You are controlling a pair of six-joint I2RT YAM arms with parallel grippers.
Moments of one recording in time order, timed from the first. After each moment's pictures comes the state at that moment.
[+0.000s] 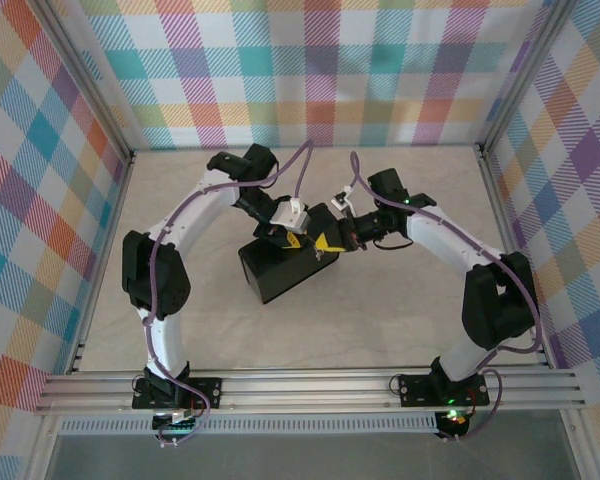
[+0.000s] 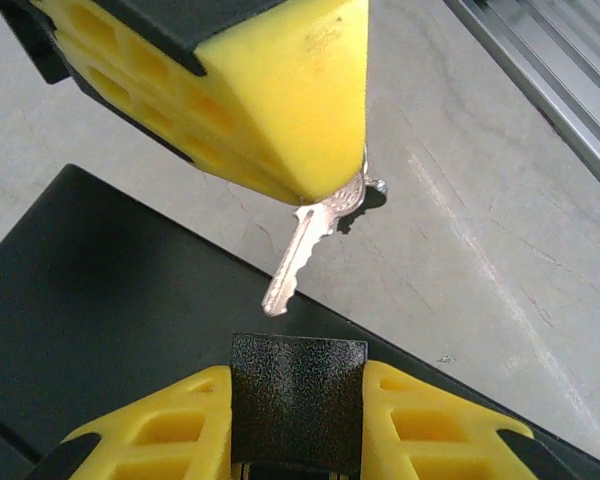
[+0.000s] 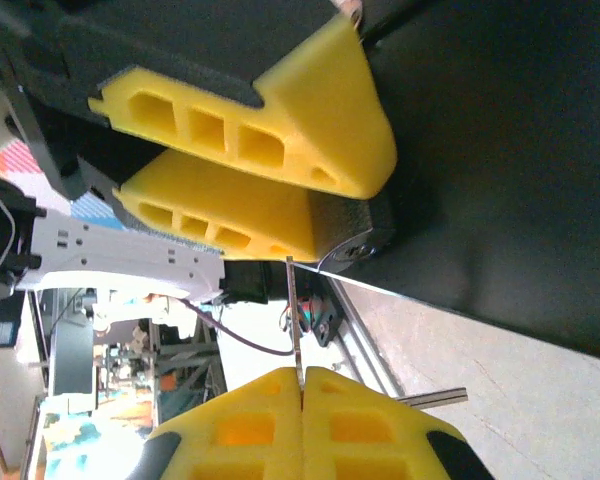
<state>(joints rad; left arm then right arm) -0.46 1.94 1.84 -1.31 0.76 1.54 0.41 1.63 1.24 -0.67 -1.15 0.30</state>
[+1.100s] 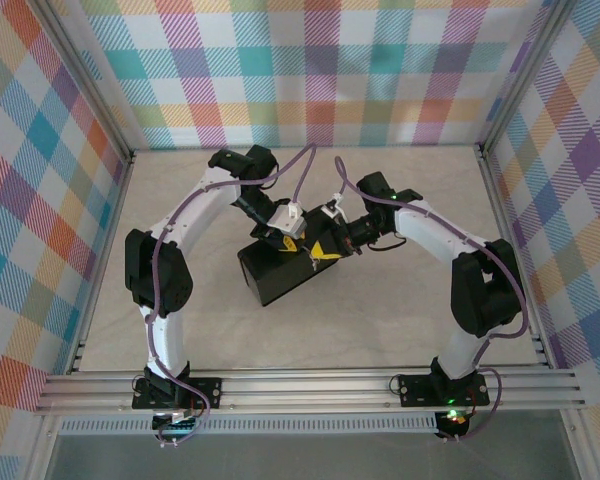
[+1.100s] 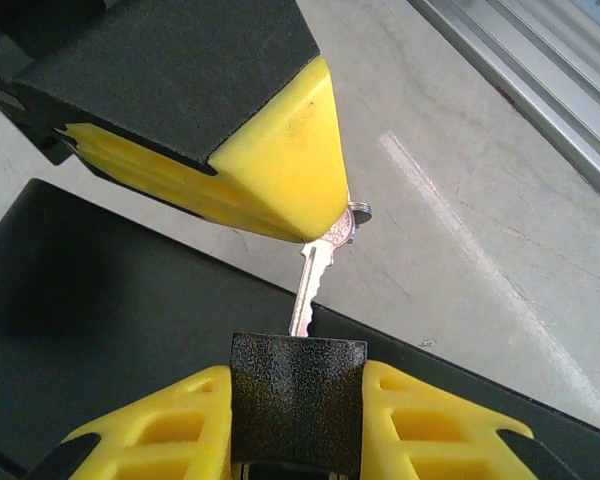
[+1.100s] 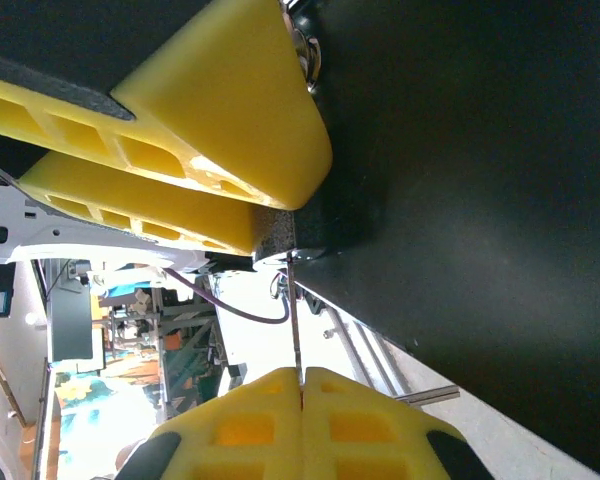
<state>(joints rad) -0.46 1.96 1.88 -1.40 0.75 1.67 0.43 1.73 1.31 -0.81 -1.15 0.17</state>
